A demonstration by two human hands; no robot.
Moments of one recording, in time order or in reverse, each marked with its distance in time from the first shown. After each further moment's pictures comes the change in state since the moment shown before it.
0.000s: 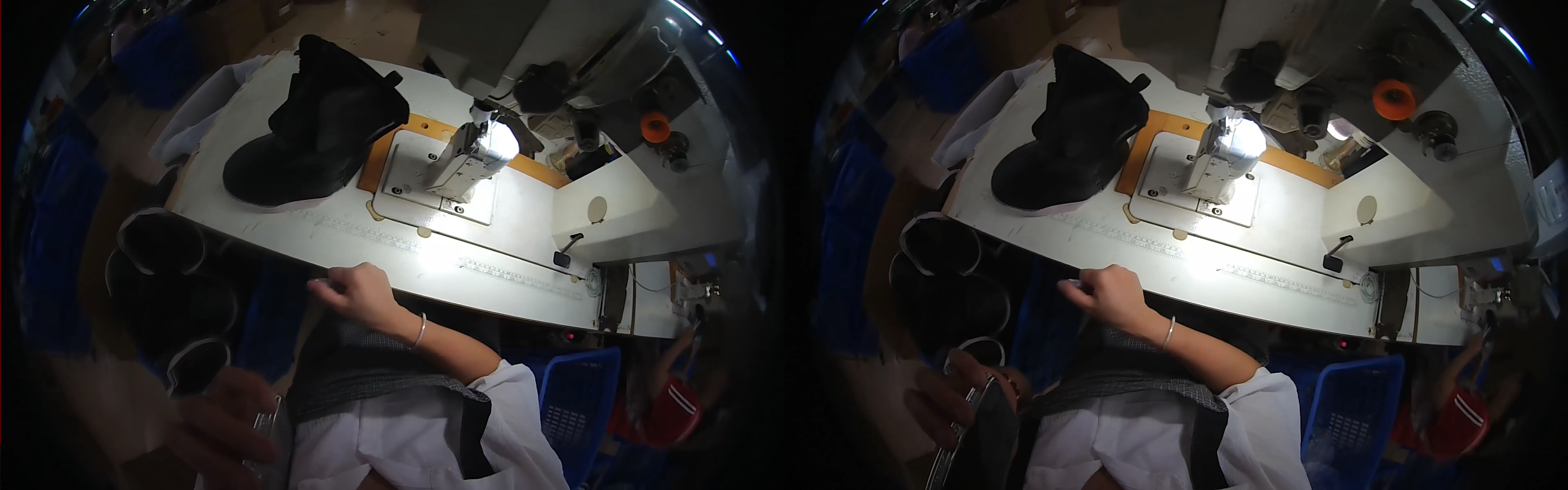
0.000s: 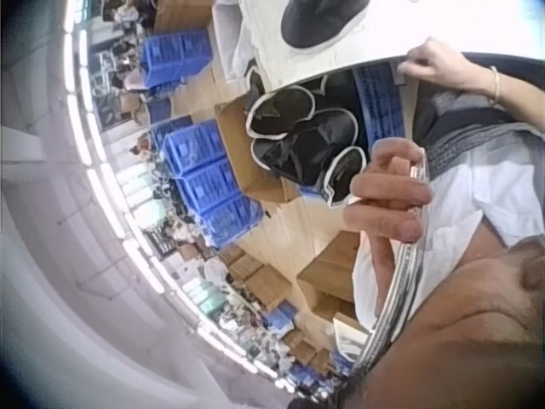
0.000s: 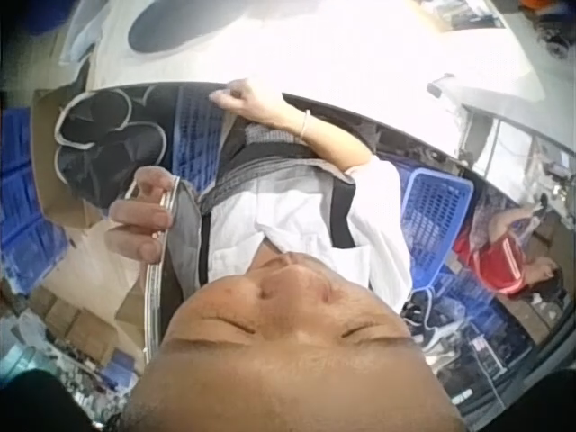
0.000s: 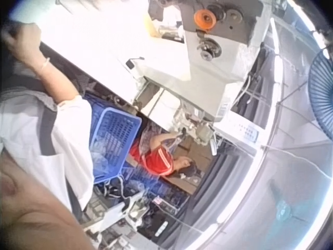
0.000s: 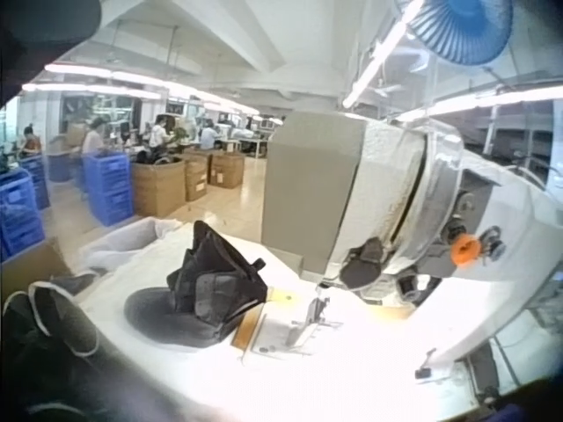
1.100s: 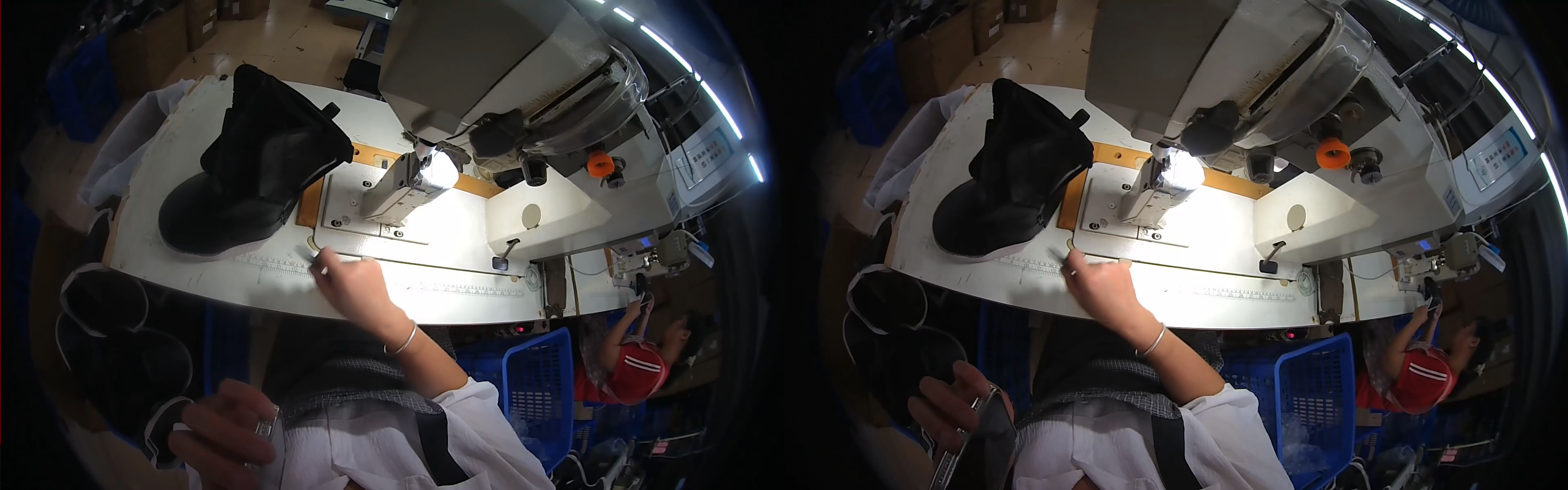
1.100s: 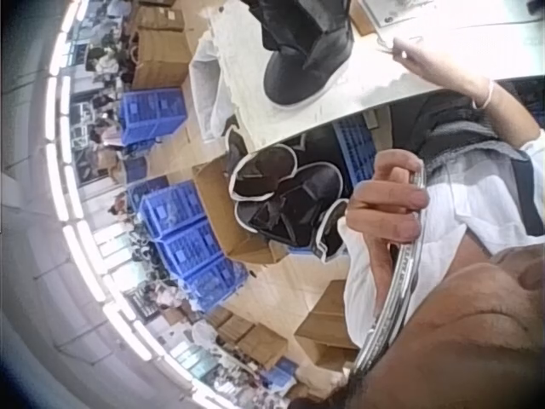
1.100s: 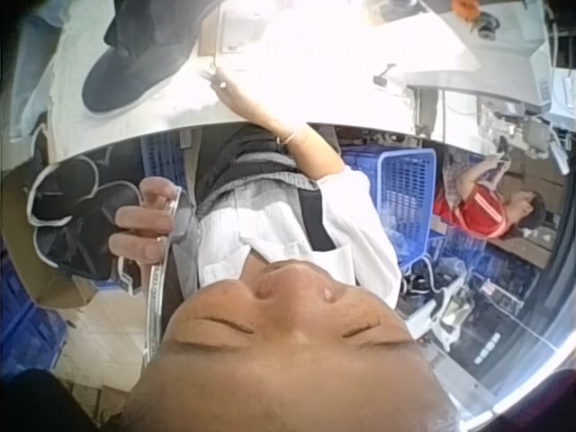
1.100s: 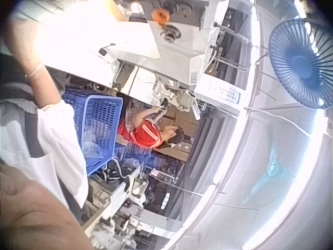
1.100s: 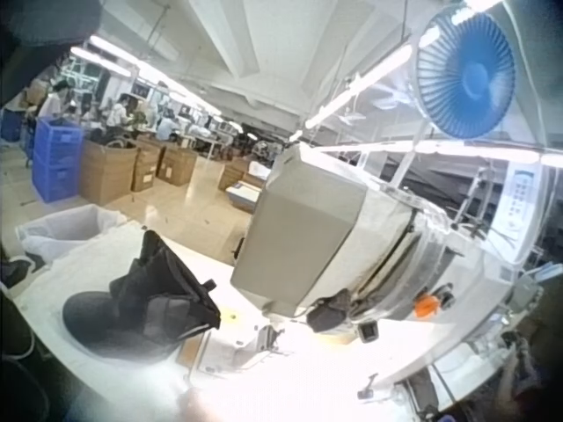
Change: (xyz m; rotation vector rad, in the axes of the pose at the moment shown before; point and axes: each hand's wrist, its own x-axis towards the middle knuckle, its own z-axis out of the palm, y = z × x) left_hand -0.070 0.002 0.022 -1.372 -0.673 -0.358; right_hand 0.028 0.021 -0.051 -0.450 0.274 -0.085
